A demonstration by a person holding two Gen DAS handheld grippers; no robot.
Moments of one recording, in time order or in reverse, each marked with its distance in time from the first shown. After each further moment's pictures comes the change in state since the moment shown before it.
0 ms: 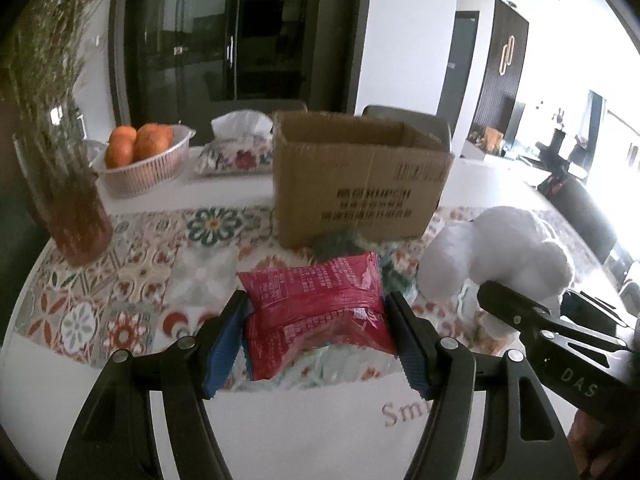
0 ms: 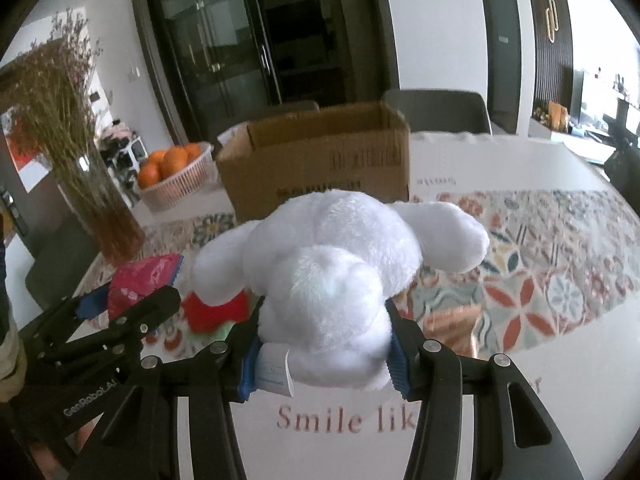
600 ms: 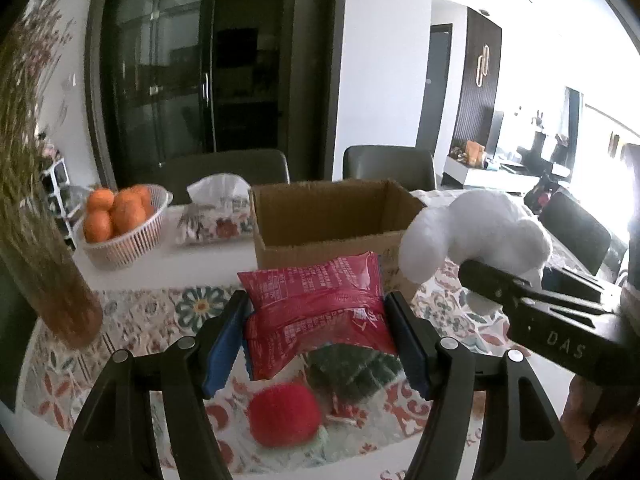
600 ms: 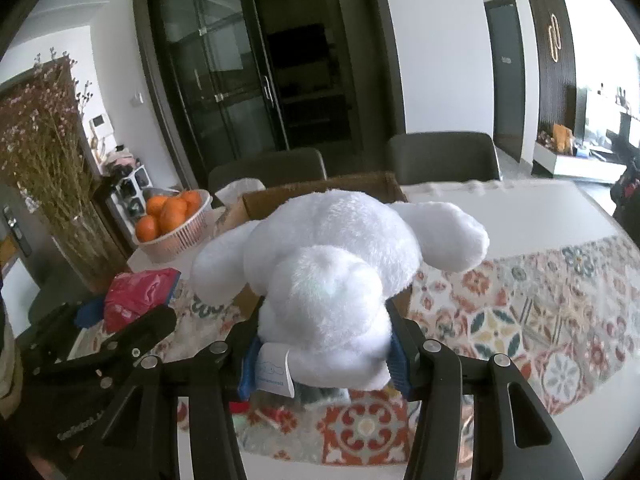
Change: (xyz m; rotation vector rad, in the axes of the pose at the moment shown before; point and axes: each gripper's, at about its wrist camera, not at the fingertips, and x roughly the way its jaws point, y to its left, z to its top) left arm 0.008 -0.007 0.082 0.082 -0.097 -0.047; right arm 0.014 -0.007 0.091 -0.016 -0.085 0.021
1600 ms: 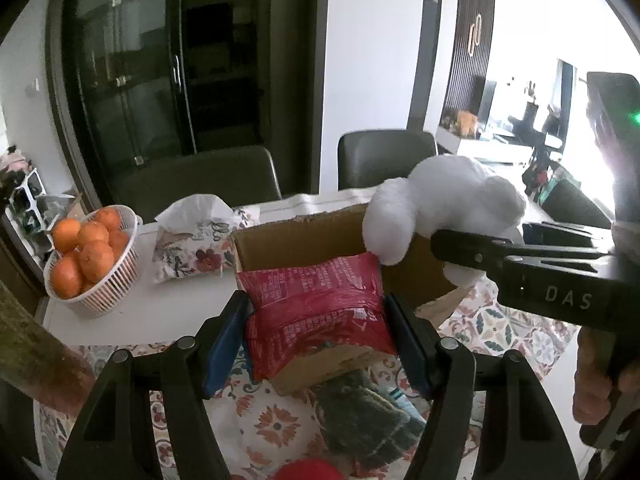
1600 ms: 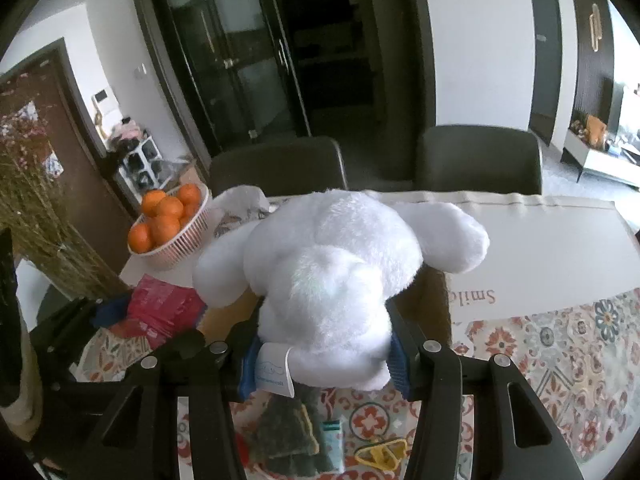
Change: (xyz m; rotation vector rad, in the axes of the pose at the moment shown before) left arm 0.090 0.017 0.090 0.059 0.131 -0.050; right arm 0.102 -0.007 0.115 -0.041 0.193 0.078
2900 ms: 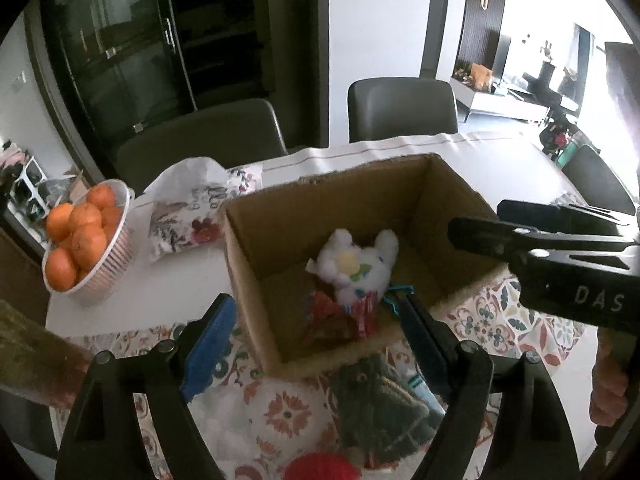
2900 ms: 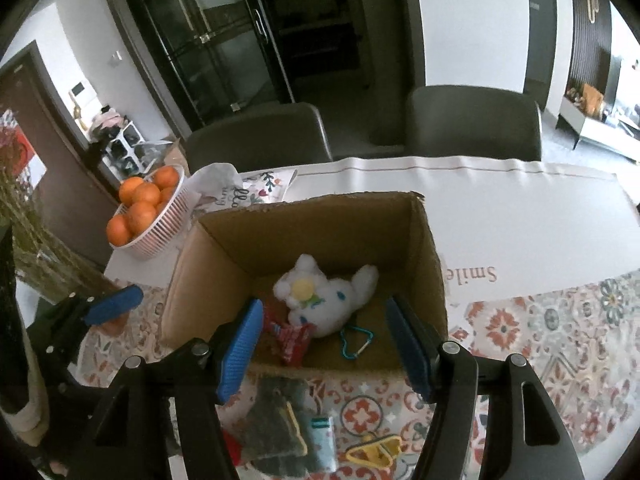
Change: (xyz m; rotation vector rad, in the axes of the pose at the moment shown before) left arm 0.050 -0.003 0.013 0.028 0.201 0.047; right arm 0.032 -0.014 0.003 0.062 0.108 -0.027
